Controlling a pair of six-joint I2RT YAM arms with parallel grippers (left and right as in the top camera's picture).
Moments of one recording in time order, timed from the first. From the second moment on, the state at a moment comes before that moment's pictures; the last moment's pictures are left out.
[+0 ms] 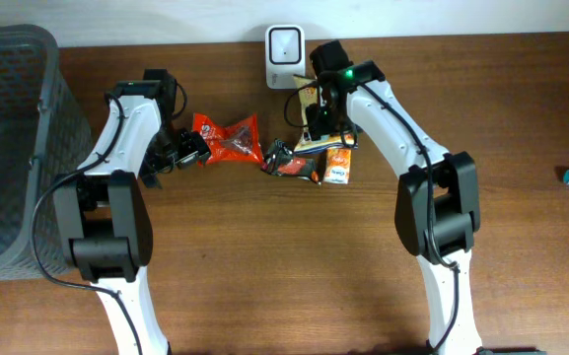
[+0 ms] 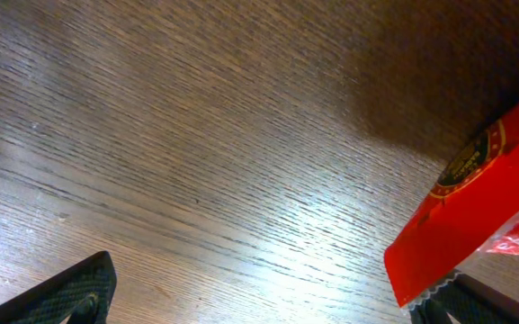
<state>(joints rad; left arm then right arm) -0.03 2.19 1.76 -1.20 0.02 -0.54 0.35 2.34 2.03 -0.99 0.02 0.17</state>
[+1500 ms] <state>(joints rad) -0.03 2.19 1.76 -1.20 0.02 -0.54 0.35 2.35 2.34 -0.79 0.01 0.03</state>
